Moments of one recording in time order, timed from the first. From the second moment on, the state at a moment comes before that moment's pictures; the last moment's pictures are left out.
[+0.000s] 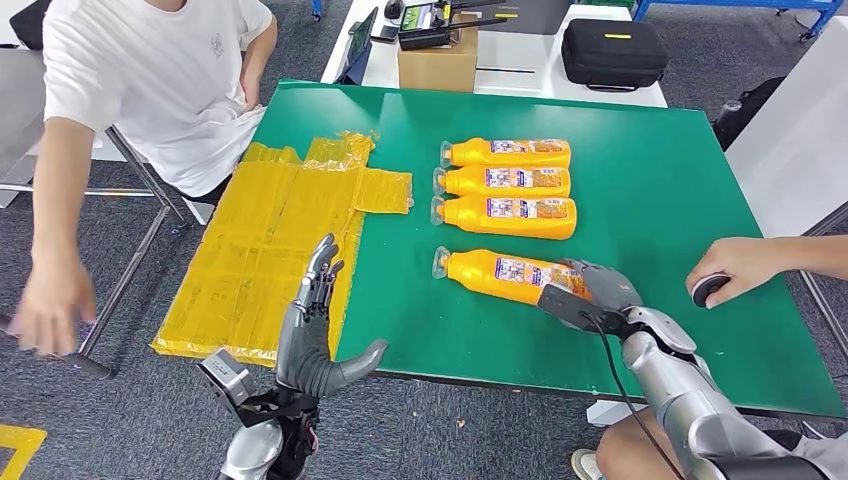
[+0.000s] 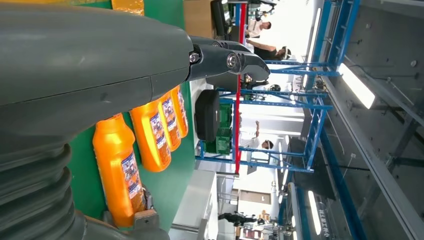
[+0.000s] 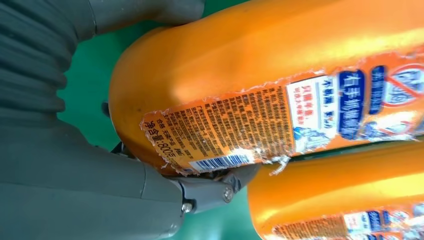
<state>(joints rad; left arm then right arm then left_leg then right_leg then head) 0.03 -0.22 -0.34 -1.47 -0.01 -0.05 -0.62 -0.68 -0.17 0.29 -0.38 1.01 -0.07 -0.38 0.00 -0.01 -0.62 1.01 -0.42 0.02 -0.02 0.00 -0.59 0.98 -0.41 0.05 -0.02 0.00</state>
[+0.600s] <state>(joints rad) 0.12 -0.22 -0.34 -1.53 -0.02 0.00 -0.66 -0.43 -0.16 0.23 -0.61 0.79 -0.27 -0.49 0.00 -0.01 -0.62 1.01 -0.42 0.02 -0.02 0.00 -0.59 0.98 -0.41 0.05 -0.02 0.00</state>
